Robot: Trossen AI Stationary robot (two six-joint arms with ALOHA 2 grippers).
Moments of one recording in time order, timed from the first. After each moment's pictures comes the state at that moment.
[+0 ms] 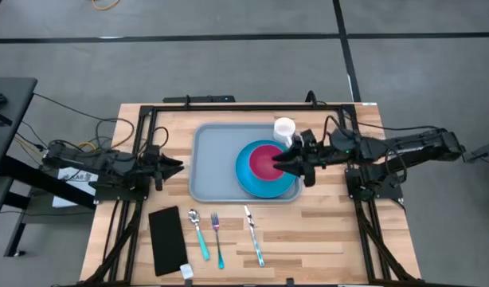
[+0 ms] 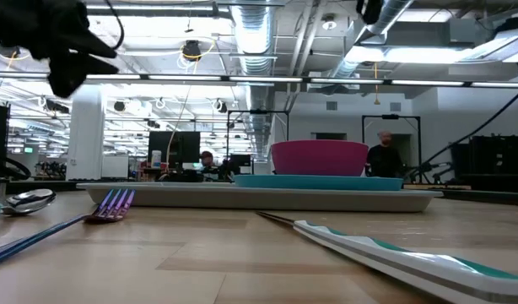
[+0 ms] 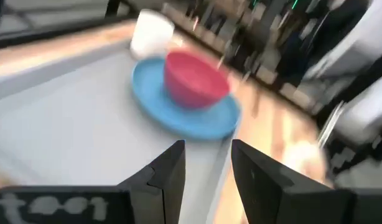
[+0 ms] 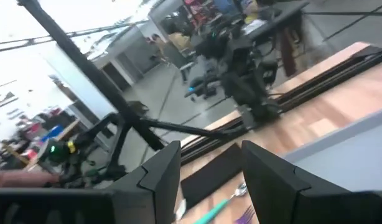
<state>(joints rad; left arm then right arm) -0.24 0.26 0.38 -0.45 -0.41 -0.65 0.11 1.03 0.82 0.15 -0.04 0.56</state>
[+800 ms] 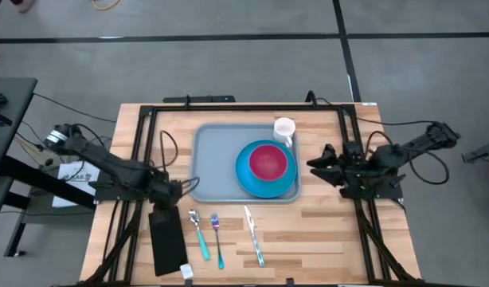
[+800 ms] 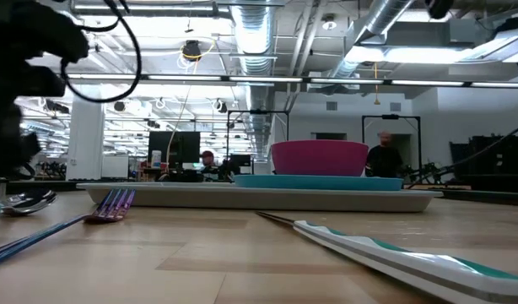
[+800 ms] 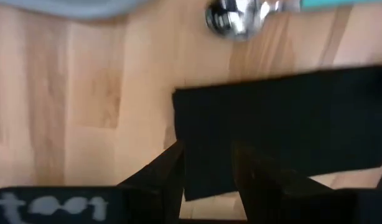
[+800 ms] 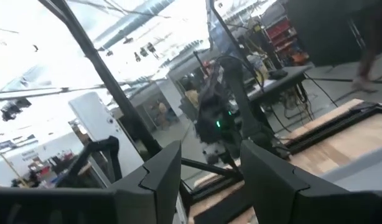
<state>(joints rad) -0.43 1.11 0.76 -1.03 0.12 -0.63 0.46 0.60 0.50 0.32 0.40 0.44</state>
